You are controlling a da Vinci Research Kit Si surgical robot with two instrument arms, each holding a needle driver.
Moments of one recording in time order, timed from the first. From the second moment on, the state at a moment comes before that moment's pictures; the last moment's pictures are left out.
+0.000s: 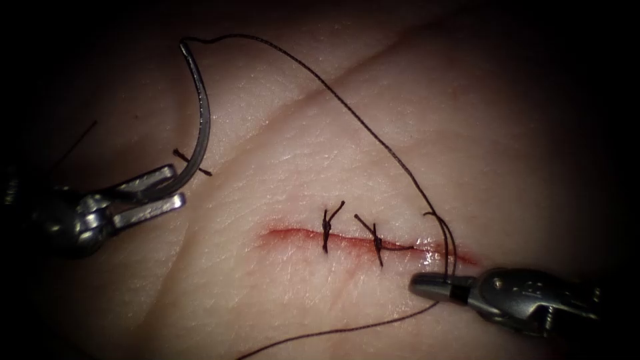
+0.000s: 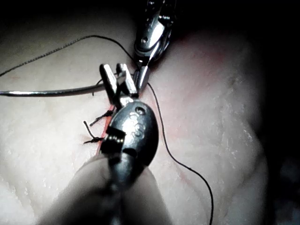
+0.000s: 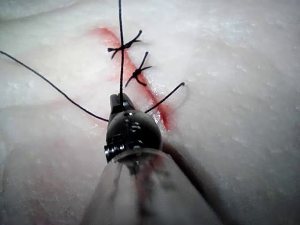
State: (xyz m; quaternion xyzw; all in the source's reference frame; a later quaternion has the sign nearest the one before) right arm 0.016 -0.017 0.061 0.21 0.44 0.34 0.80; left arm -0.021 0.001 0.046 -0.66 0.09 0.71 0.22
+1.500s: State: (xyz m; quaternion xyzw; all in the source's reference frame) right arm 0.015 -0.019 0.045 0.07 0.57 0.16 0.81; left arm -0.022 0.001 0.049 -0.66 0.09 0.71 0.21
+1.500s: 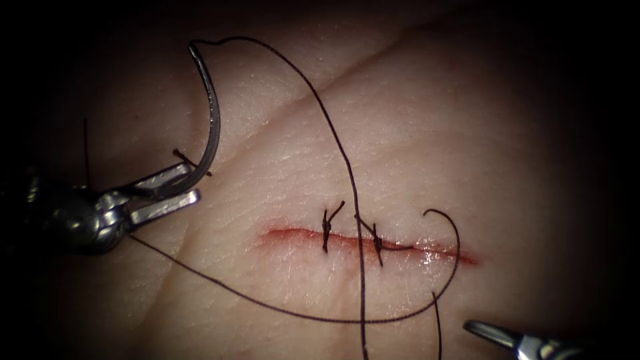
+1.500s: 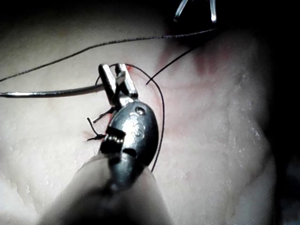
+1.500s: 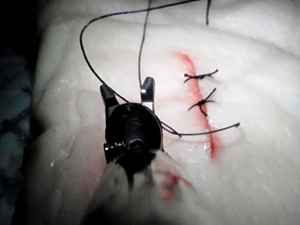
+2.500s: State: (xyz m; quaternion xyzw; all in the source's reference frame) right arm 0.016 -0.019 0.056 0.02 0.57 0.05 0.82; left arm -0.021 0.001 0.048 -0.66 0.09 0.71 0.21
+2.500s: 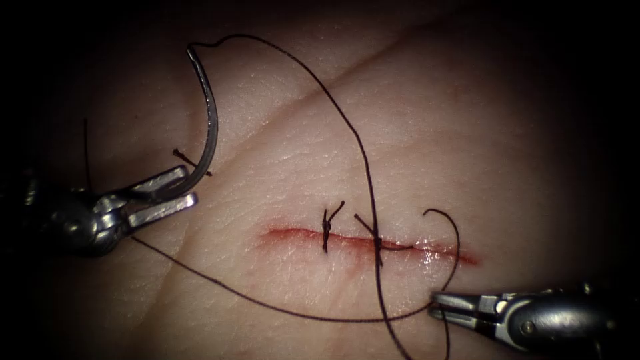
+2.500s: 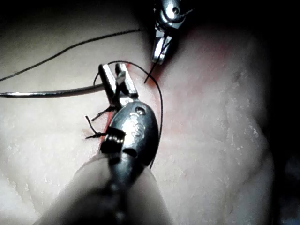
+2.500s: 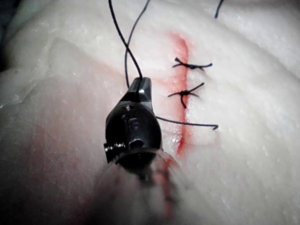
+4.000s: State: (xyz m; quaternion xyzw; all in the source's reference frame) right arm 0.017 -0.021 0.046 0.00 0.57 0.05 0.82; left arm -0.022 0.000 0.049 -0.66 0.09 0.71 0.21
